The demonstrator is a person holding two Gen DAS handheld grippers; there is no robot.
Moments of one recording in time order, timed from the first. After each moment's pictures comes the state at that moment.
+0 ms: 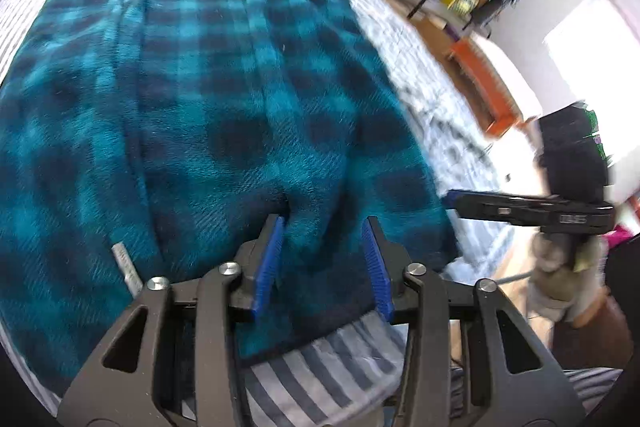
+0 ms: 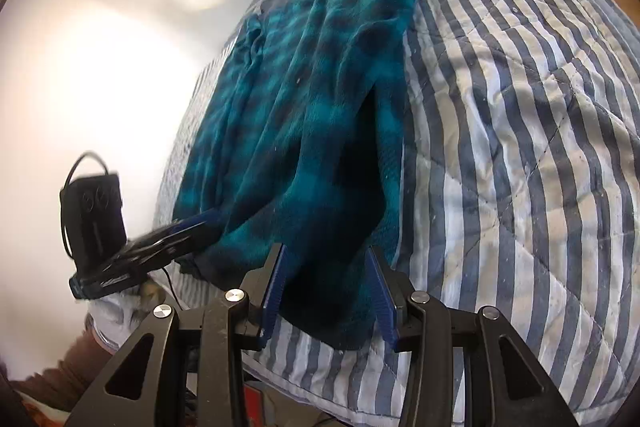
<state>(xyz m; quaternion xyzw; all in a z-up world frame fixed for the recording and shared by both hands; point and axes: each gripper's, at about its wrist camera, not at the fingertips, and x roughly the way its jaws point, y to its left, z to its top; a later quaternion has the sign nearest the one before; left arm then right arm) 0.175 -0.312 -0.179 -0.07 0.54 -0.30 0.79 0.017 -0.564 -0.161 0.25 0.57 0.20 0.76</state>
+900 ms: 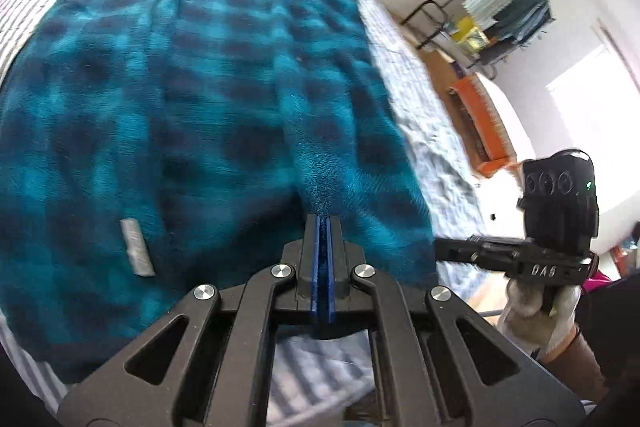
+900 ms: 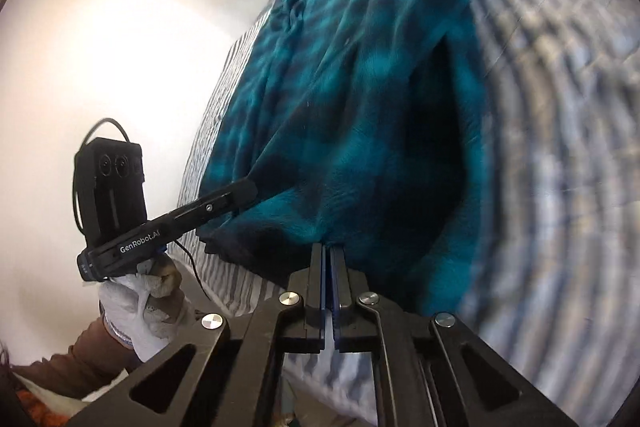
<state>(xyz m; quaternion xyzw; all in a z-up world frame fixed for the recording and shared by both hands) 0.169 -0.292 -0.166 -0.16 0.52 -0.28 0.79 0.021 -0.533 -0.152 0.23 0.57 0.26 0.75</state>
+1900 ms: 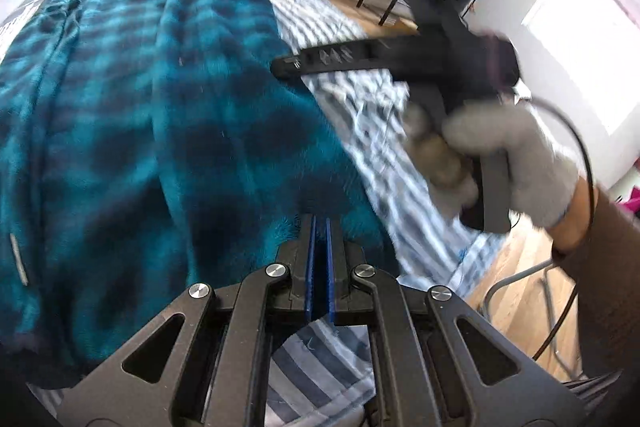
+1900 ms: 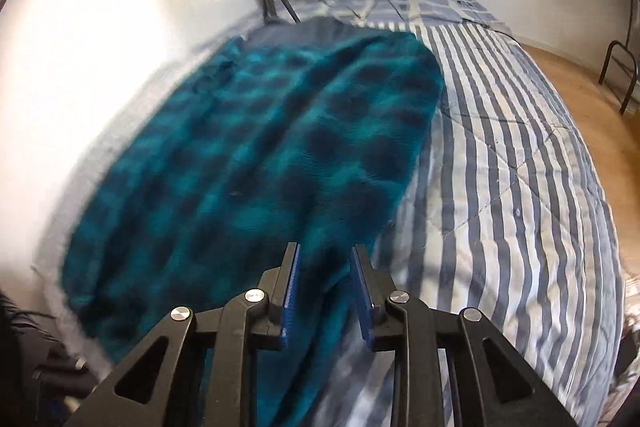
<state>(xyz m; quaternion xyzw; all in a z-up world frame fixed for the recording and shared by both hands) 0.132 -0.396 -0.181 -0.03 0.48 -0.33 0.81 0.139 -0.539 -0.163 0.02 0.51 0.13 0.85</state>
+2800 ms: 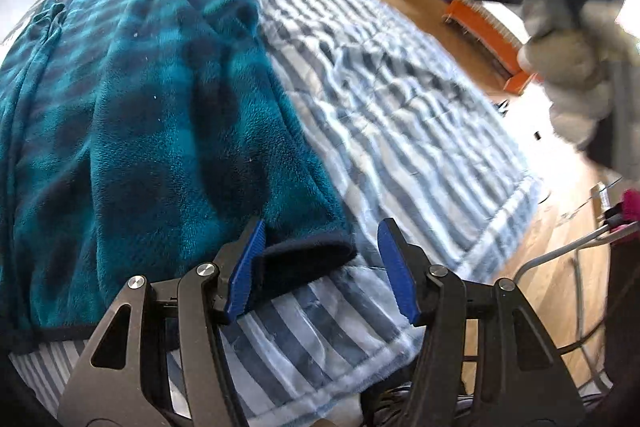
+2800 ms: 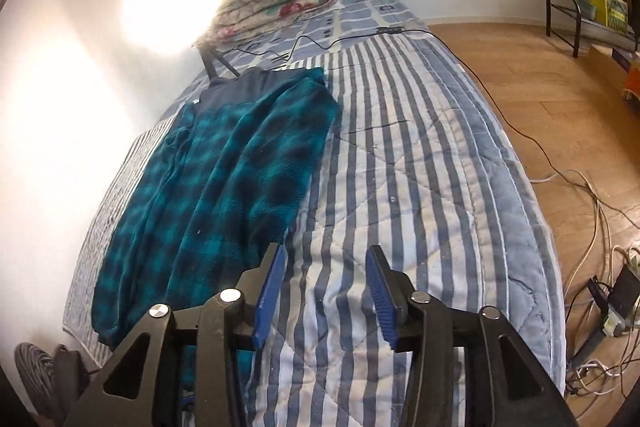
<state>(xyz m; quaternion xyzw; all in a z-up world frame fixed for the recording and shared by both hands) 0.109 -0.462 -0.201 0.04 0.51 -0.28 0.81 0.090 -0.651 -0.095 0.15 0.47 0.07 0.87</state>
